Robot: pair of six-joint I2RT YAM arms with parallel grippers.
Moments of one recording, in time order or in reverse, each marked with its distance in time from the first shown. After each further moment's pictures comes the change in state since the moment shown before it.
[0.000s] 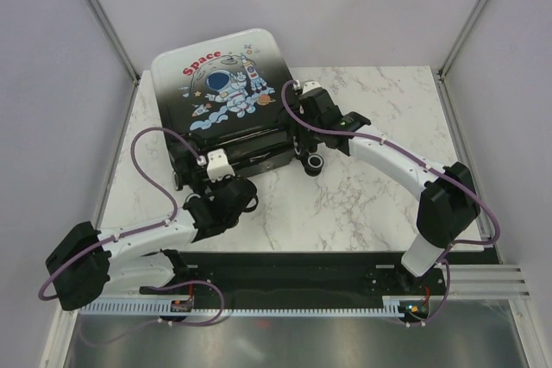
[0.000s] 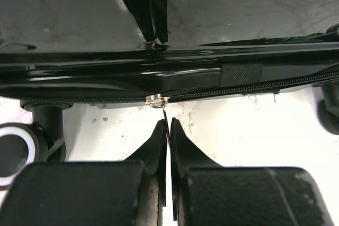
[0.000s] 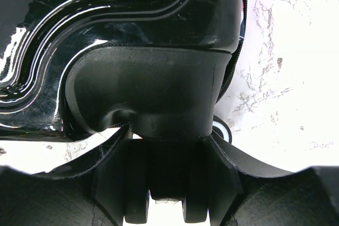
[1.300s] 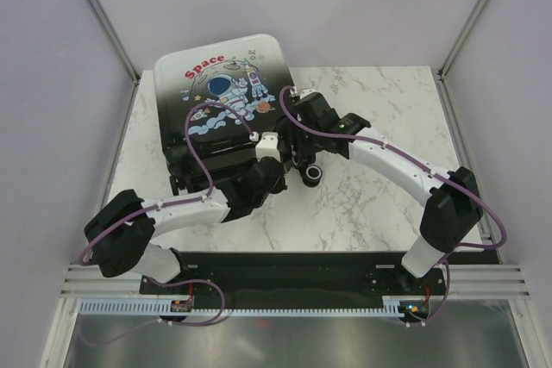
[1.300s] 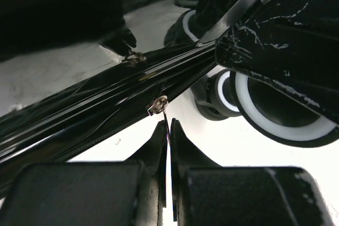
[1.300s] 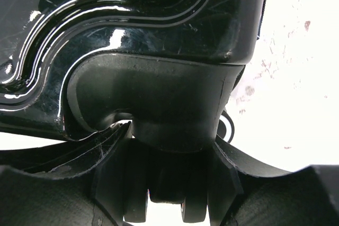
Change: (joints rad) left arm -0.014 0.329 0.235 0.288 0.407 0.285; right arm 0.043 -0.034 0.019 -0.126 -0.028 0.065
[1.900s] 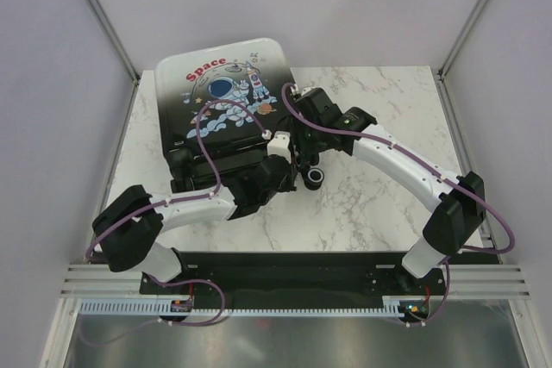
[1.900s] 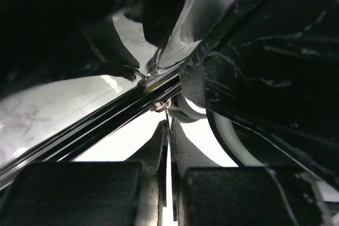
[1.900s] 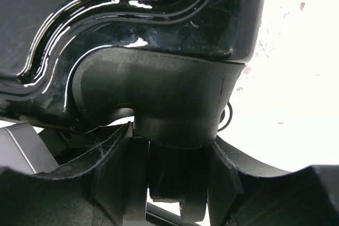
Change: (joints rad) left arm -0.019 0.053 0.057 0.024 0.121 0.032; right arm 0.021 -0.024 0.104 -0.182 -0.001 0.013
